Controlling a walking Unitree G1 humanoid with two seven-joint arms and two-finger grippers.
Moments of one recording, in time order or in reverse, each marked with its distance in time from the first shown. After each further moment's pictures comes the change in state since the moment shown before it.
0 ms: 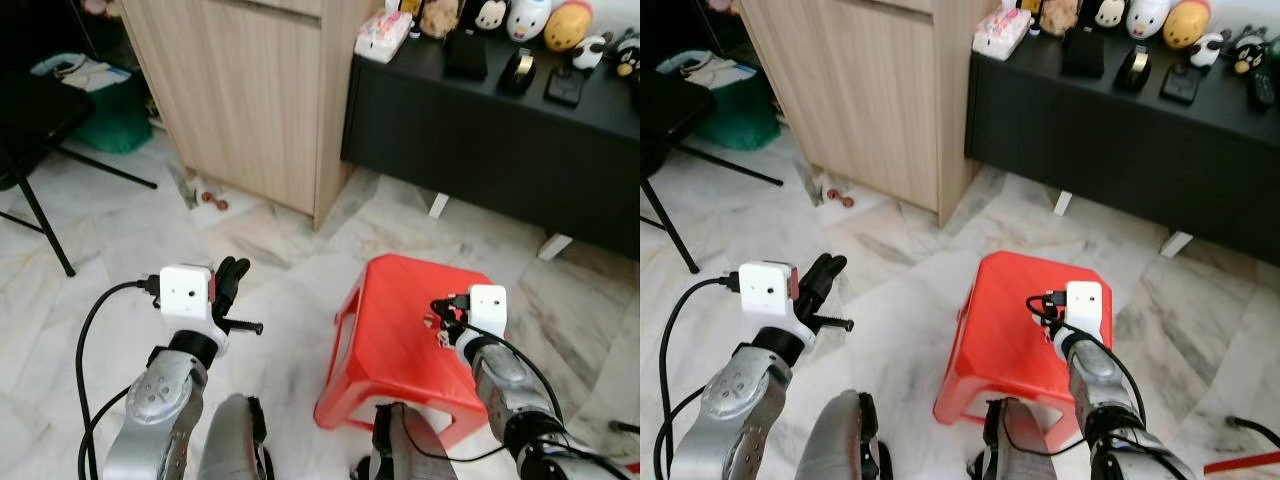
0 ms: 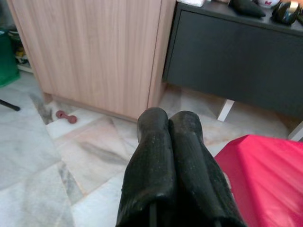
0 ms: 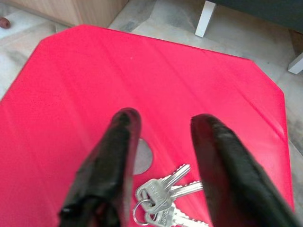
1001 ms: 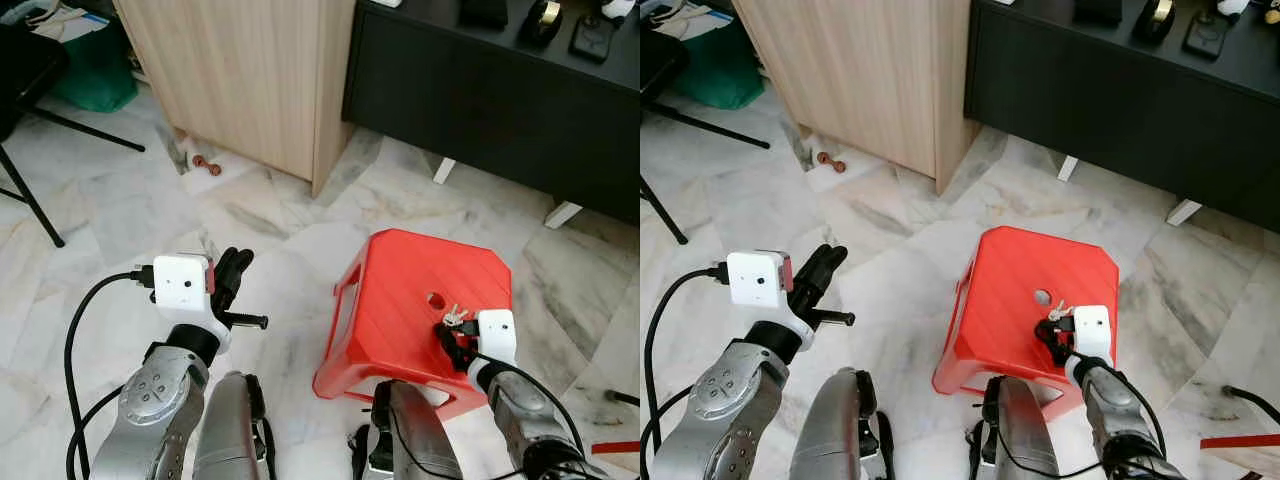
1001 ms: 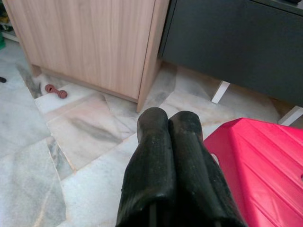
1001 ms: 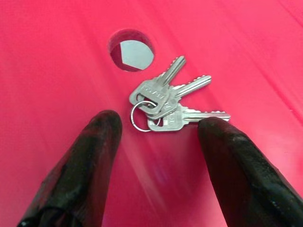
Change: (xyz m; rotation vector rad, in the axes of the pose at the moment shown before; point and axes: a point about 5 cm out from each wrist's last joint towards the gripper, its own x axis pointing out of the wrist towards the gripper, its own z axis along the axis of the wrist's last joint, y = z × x) left arm -0.006 -0.008 0.016 -0.030 0.022 0.000; right arm -0.022 -0.014 -0.036 -0.049 0.032 0.126
